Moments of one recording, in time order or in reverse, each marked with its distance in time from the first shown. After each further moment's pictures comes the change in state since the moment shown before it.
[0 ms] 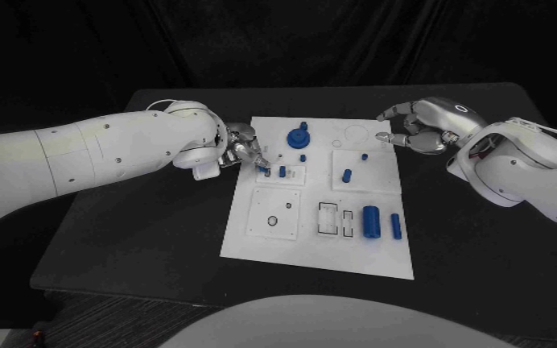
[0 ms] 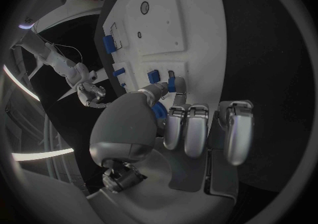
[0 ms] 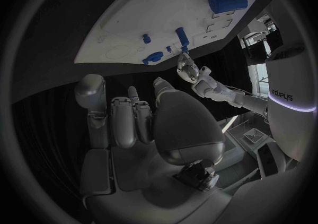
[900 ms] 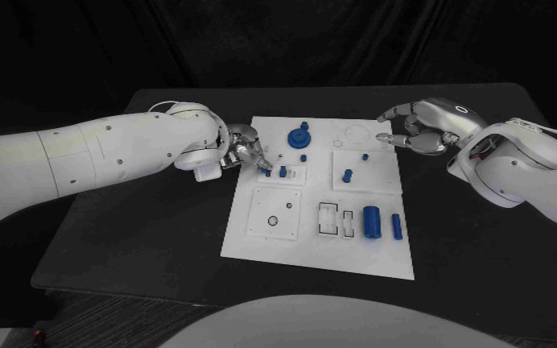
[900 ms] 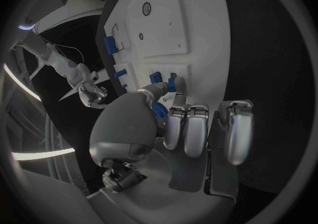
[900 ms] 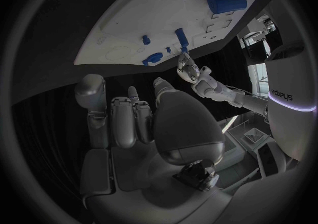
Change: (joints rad) left arm -0.008 -0.001 0.004 0.009 -0.002 -0.002 0.006; left_hand -0.004 -0.004 0.003 0.003 -0.002 0.001 0.001 0.003 0.000 0.000 0.000 0.000 0.000 0.000 0.000 0.000 0.000 0.000 0.000 0.000 -0.008 0.000; right arm -0.001 0.000 0.000 0.001 0.001 0.006 0.000; right_hand 0.000 0.000 0.000 0.000 0.007 0.000 0.000 0.000 -0.001 0.000 0.000 0.000 0.000 0.000 0.000 0.000 0.001 0.000 0.000 0.000 0.000 0.000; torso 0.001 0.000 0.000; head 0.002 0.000
